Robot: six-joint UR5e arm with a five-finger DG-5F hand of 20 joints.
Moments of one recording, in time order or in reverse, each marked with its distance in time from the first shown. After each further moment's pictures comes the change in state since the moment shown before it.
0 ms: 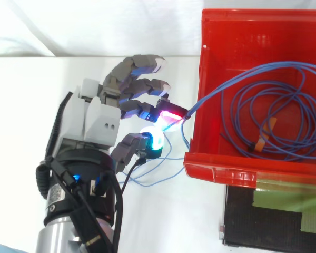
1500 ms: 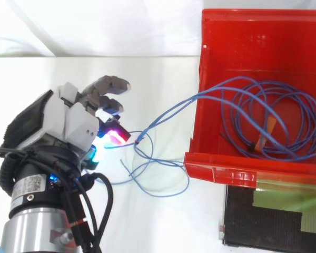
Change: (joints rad) arm 0.058 0.000 -0.012 -0.002 -0.017 0.527
